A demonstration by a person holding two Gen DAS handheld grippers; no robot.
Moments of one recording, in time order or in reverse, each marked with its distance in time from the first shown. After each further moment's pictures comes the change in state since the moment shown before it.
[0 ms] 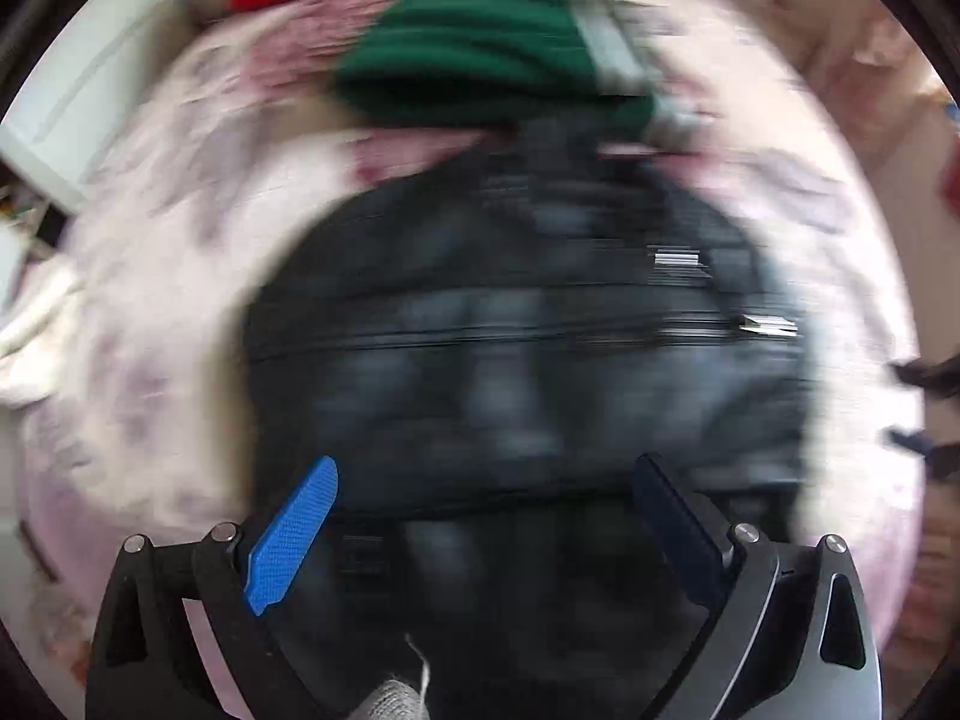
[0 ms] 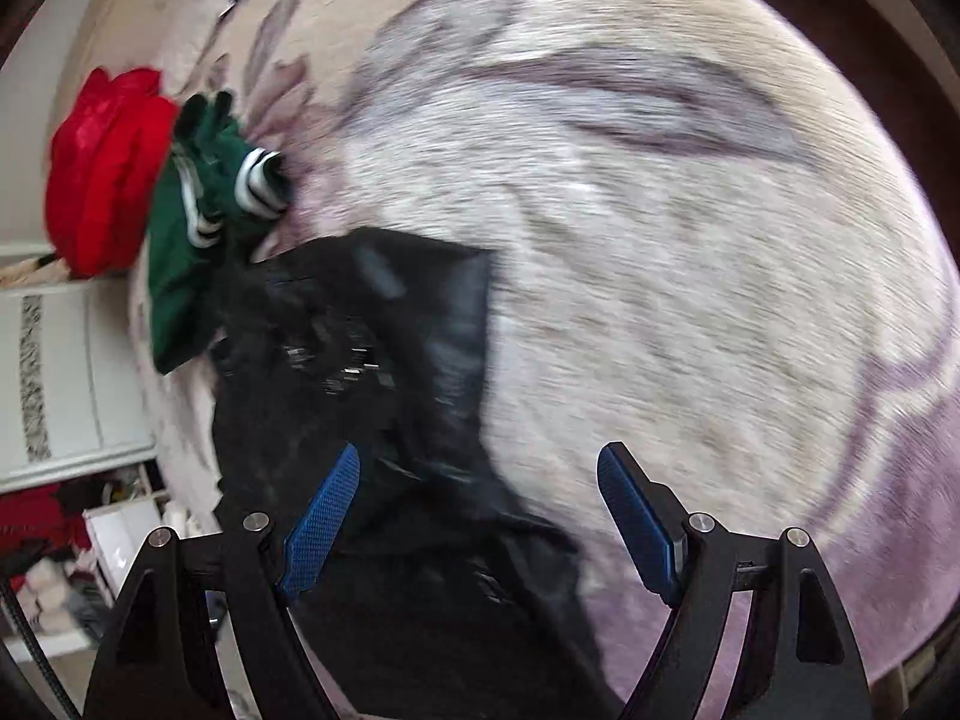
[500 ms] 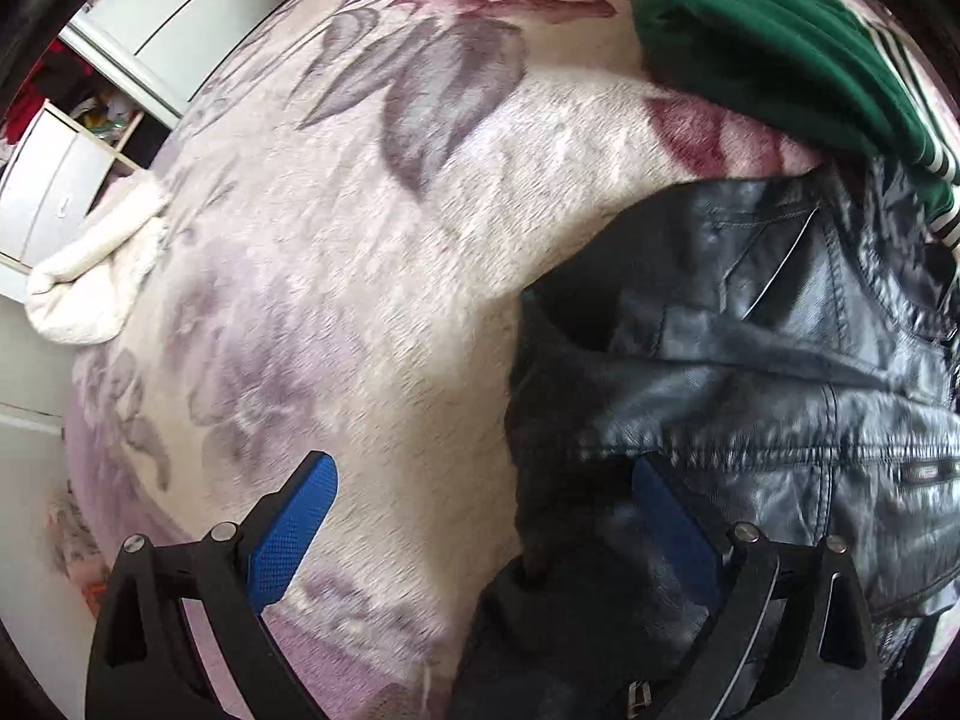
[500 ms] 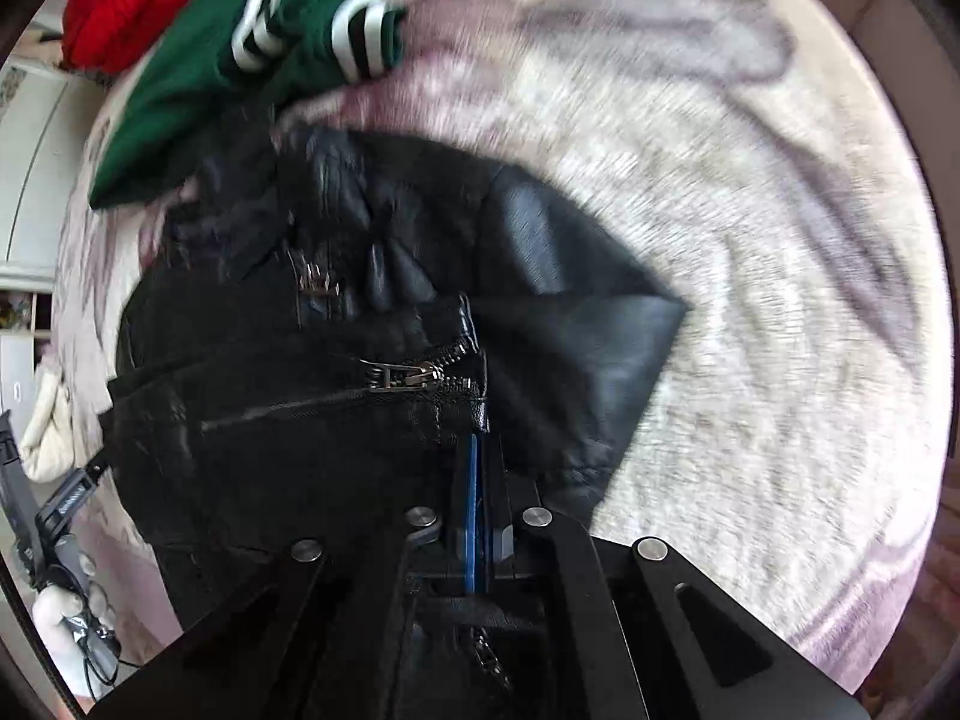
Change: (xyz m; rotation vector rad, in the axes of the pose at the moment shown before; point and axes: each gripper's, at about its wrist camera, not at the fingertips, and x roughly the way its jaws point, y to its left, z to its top) left arm 0.084 0.128 0.039 -0.188 0.056 0.176; right arm 0.070 0.121 -0.040 -0.382 0.015 -0.293
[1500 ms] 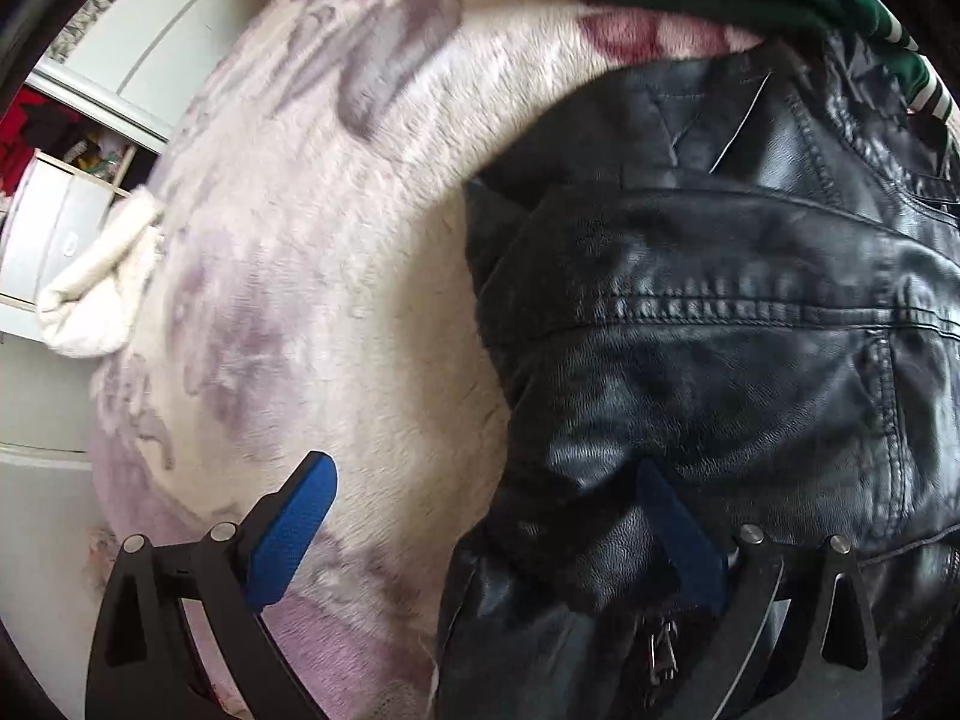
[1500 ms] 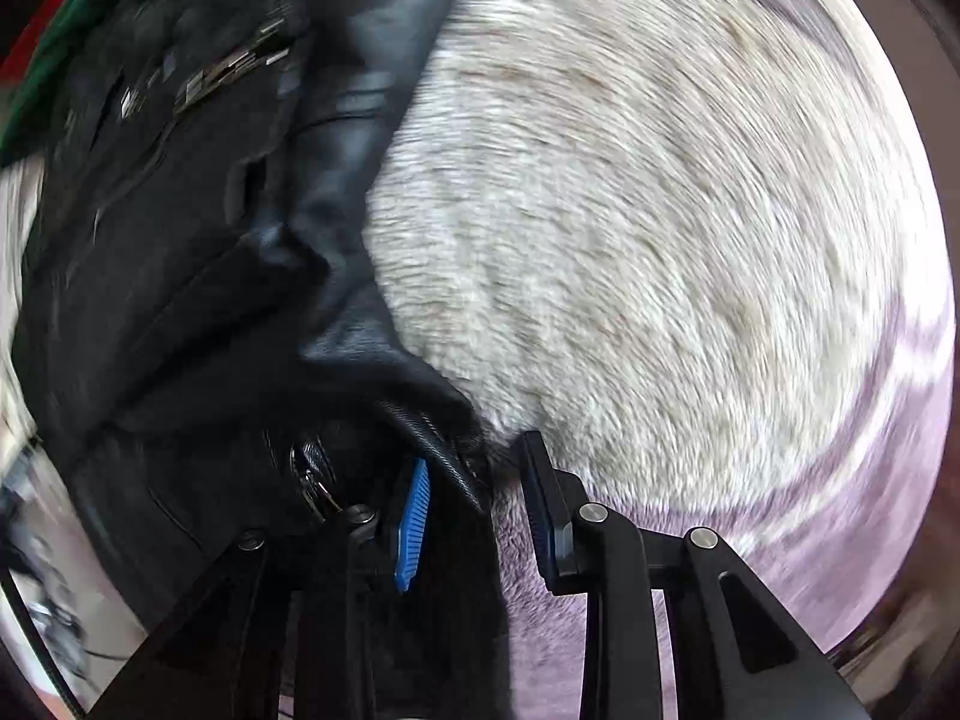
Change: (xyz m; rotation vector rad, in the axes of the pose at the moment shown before) left arm 0.020 -0.034 -0.043 0.117 0.045 0.074; right arm 0.046 -0.070 -0.109 0.175 0.217 -0.087
